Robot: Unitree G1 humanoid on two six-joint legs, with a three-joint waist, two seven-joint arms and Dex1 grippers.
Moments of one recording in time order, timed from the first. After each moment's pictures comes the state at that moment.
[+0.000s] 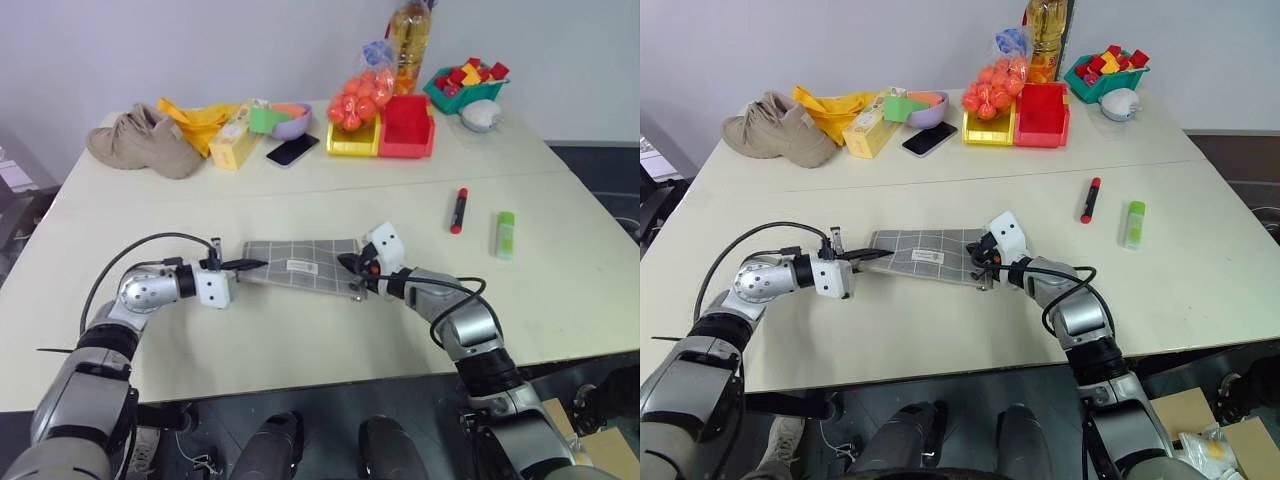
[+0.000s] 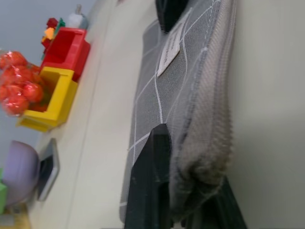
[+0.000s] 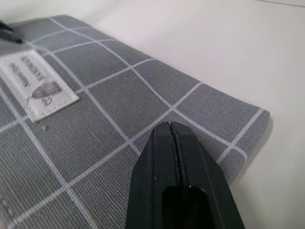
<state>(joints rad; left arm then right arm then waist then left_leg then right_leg) -0.65 0.63 -0.21 0.99 0.15 -1.17 -0.81 -0.46 -0.29 0.17 0.10 0.21 0.52 0.55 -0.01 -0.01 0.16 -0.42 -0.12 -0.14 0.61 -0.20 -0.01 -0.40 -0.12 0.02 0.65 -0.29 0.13</state>
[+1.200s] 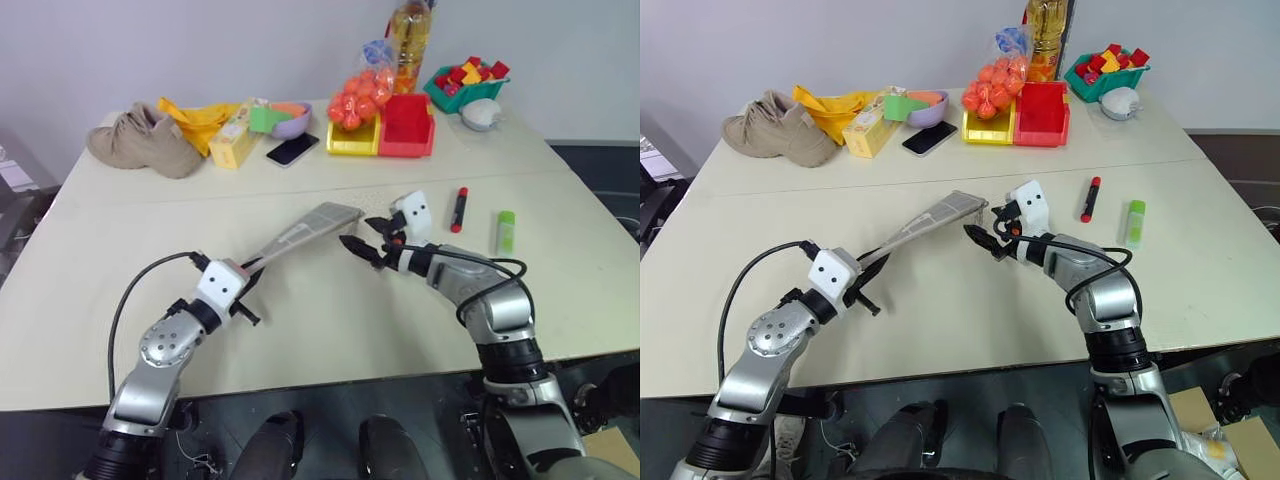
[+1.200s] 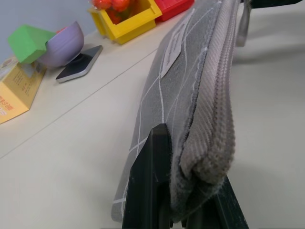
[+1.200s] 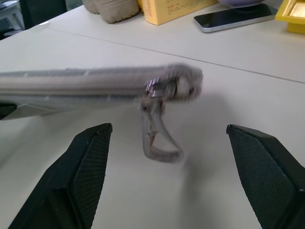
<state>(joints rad) -0.04 0.43 -0.05 -0.23 -0.07 0.06 -0.46 -0.52 -0.33 0.03 -0.03 0.34 0.65 0.57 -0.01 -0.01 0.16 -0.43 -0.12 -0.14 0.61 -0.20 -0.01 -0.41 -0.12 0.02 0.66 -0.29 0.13</state>
